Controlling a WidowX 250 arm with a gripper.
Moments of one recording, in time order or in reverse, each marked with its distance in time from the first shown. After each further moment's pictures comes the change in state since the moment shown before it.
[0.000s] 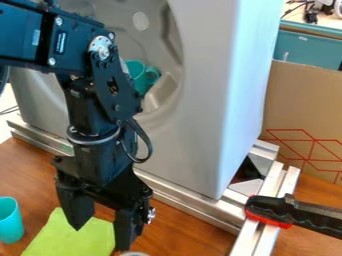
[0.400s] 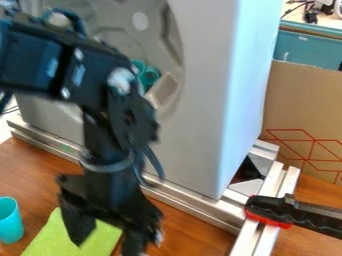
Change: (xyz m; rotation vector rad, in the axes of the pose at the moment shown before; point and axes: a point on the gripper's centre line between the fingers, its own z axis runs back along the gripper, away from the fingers) arm -0.011 -0.019 -0.012 0.080 -0.013 0.032
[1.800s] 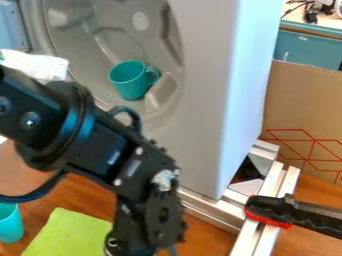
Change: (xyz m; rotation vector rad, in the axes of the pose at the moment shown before) arm -0.043 -0.022 -0.056 0.014 0.267 -0.009
